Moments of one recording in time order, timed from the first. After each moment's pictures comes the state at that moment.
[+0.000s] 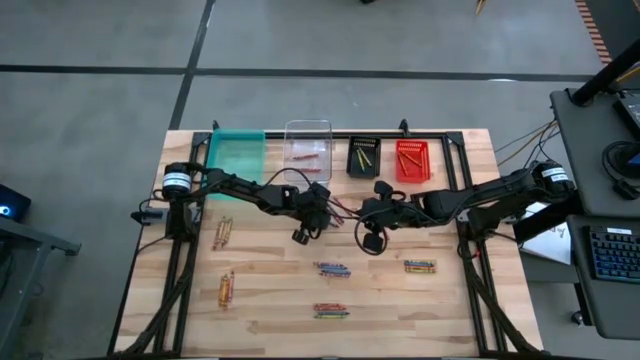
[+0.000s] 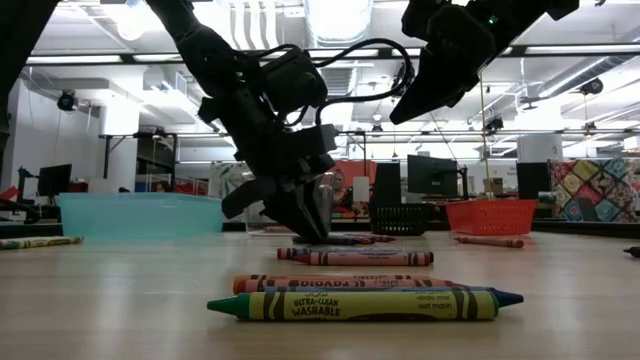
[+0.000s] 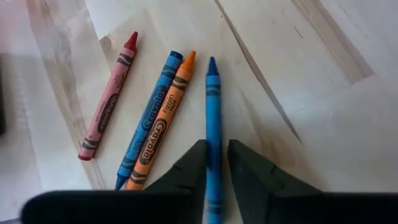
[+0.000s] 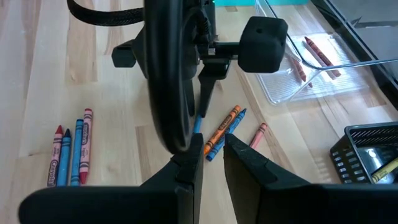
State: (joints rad) left arm 0.10 1.93 1.05 -0.10 0.00 0.62; right arm 0.13 1.36 0.86 -0.23 0.31 0.18
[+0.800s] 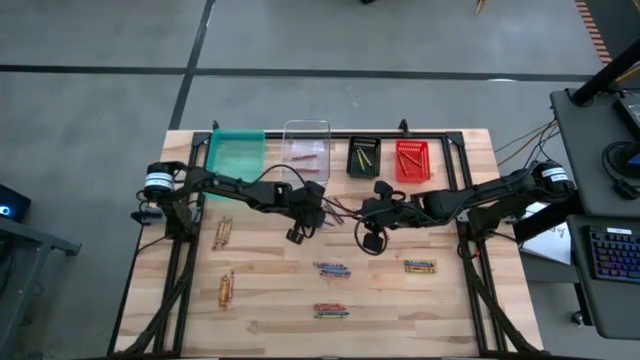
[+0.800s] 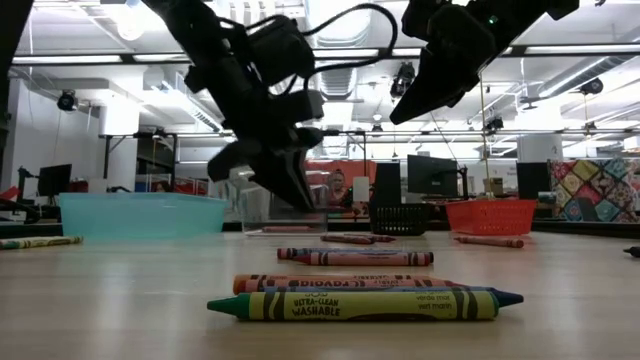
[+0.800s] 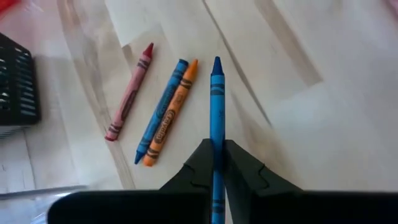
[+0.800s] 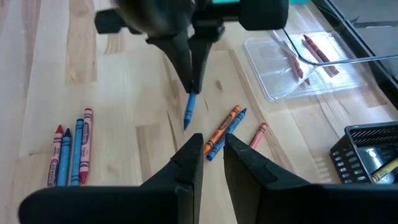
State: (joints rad) left arm 0.08 1.78 1.05 -0.23 -0.02 0.58; right arm 0.13 1.36 0.86 -0.23 0.31 0.18
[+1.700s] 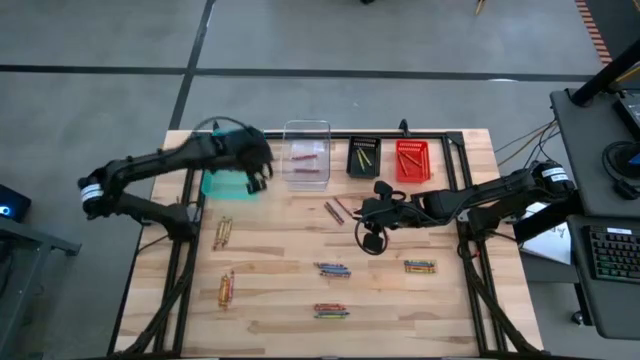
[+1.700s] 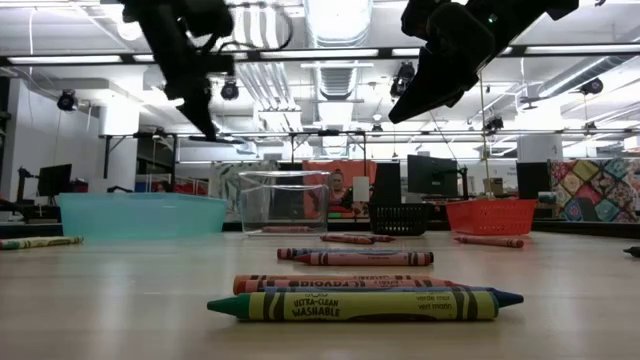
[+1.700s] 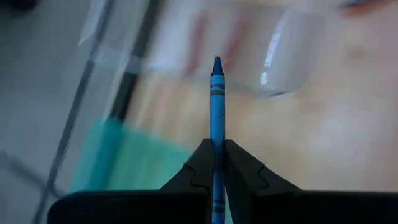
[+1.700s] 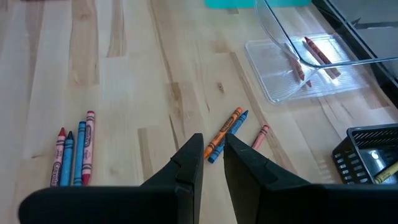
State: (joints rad) left arm 0.47 1.25 1.04 -0.81 -0.24 0.25; right arm 0.13 1.36 0.86 -0.22 0.31 0.18
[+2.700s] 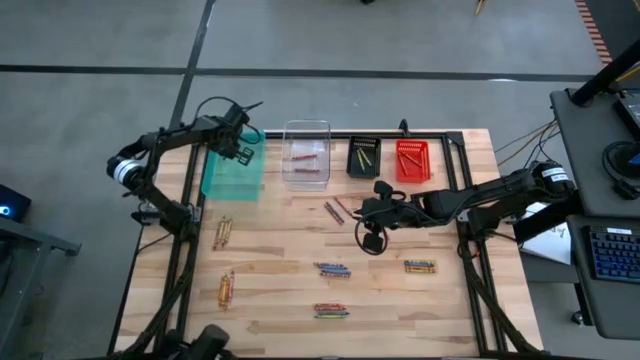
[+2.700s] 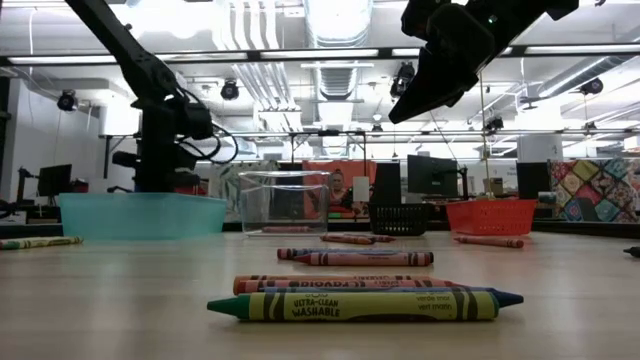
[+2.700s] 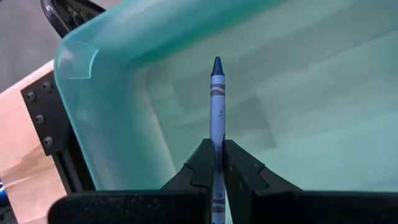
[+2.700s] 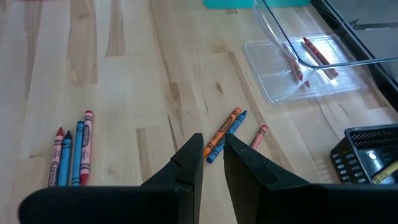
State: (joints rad) left arm 1.01 1.58 0.92 -0.67 -0.33 -0.11; right arm 0.13 1.36 0.86 -0.22 0.31 0.17
